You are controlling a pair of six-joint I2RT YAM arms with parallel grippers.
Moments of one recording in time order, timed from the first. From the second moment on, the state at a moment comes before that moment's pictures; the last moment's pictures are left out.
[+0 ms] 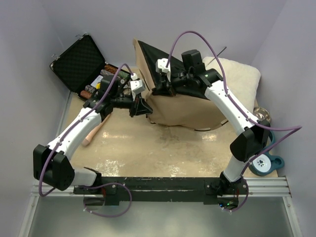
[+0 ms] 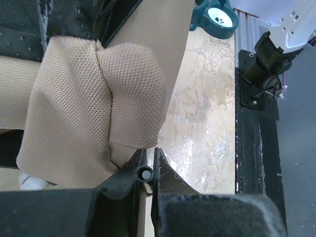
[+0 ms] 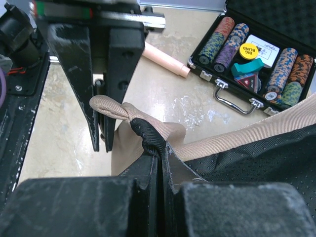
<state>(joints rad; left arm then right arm) -0.37 1.34 1.13 -0.31 0.98 0.22 0.52 1.74 1.80 -0.67 -0.94 -0.62</state>
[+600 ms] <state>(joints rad) -0.40 1.43 1.18 -0.35 1.04 0.24 0.52 1.74 1.81 -0.67 -0.95 -0.61</state>
